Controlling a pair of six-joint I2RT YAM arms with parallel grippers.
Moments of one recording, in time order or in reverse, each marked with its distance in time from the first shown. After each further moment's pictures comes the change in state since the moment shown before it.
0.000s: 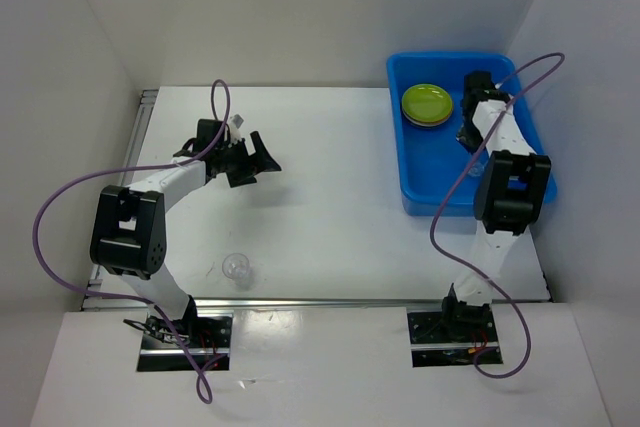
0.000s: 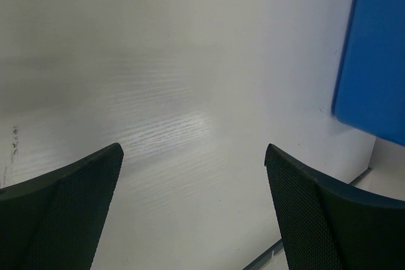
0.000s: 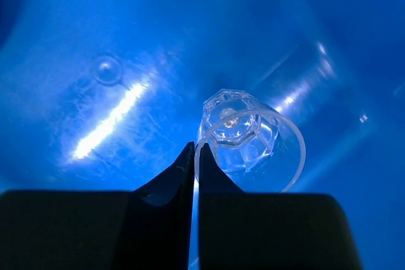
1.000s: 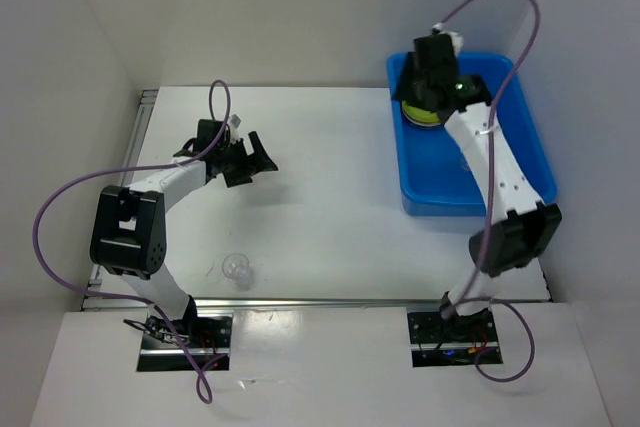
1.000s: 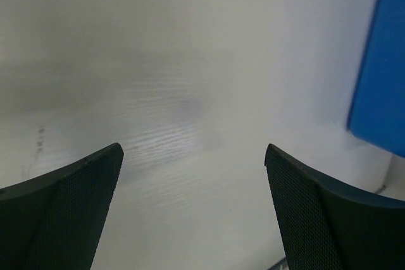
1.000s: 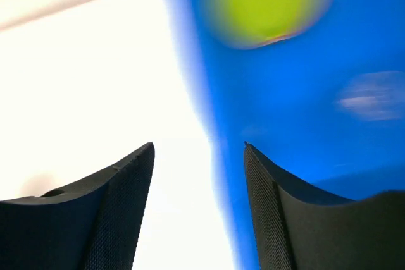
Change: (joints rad) left arm -0.001 0.000 -0.001 0.006 -0.045 0.002; right arm 0.342 -0.257 0.216 0.000 -0.077 -0.068
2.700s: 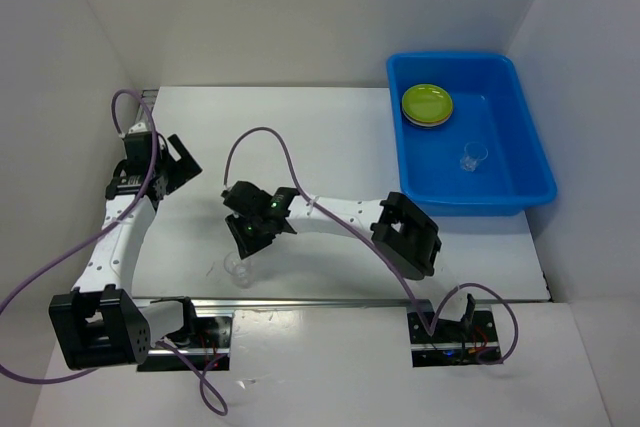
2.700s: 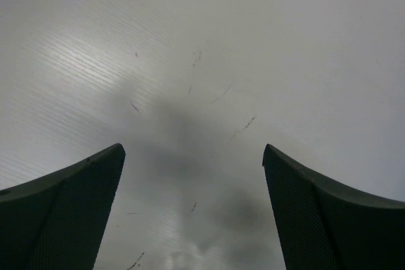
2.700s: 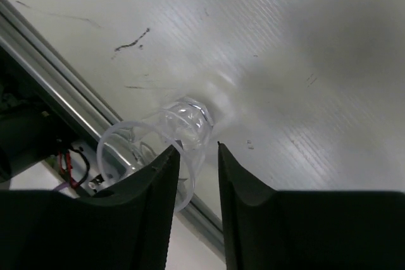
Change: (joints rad) left arm 0.268 -0.523 -0.114 -0.323 -0.493 0.047; right arm 0.937 0.384 -0.229 0.315 -0.477 0.114
